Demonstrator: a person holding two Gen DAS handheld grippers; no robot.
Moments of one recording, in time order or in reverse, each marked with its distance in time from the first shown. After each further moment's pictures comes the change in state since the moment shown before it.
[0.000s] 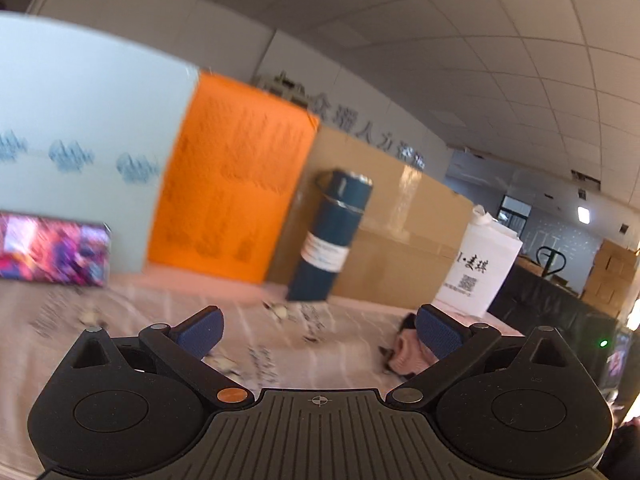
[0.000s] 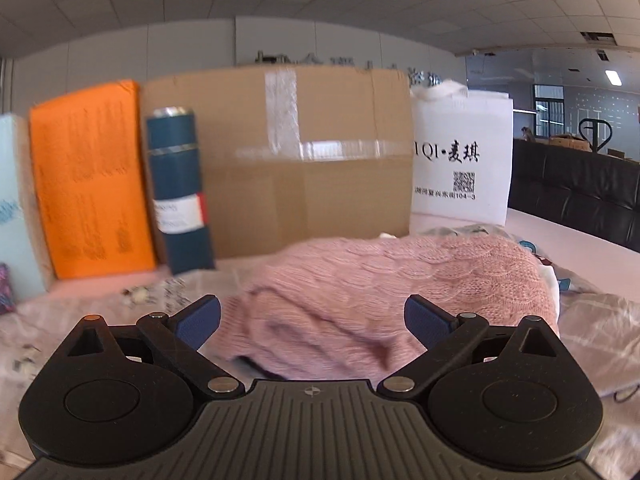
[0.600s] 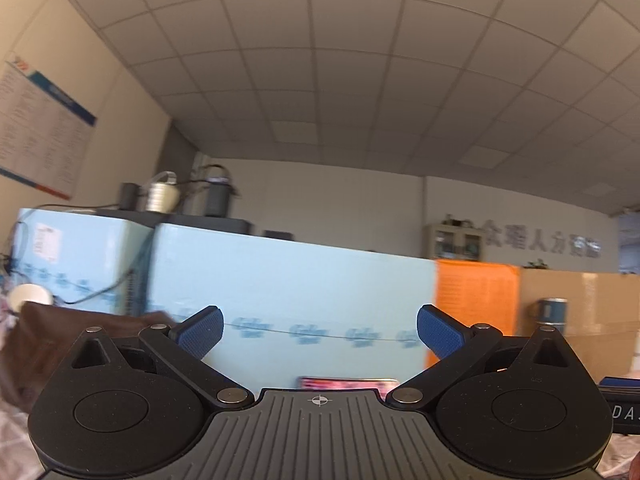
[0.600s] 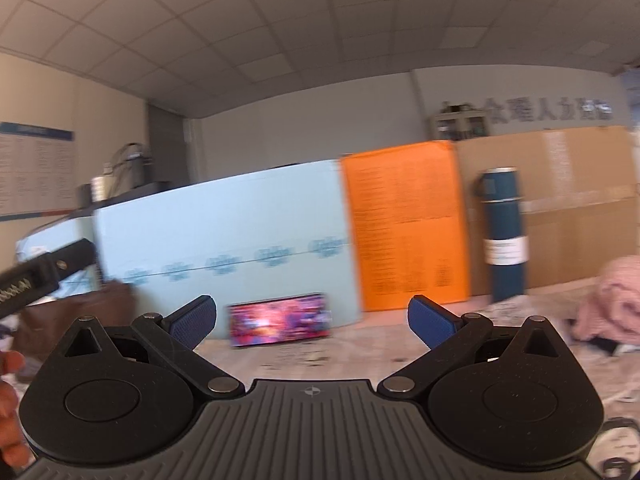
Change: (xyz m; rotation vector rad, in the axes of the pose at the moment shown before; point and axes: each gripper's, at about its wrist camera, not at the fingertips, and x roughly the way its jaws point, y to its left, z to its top) left arm -0.181 0.032 0.000 0.259 -0.496 0.603; right arm -0.154 0.166 -0.021 0.047 -0.214 0.570
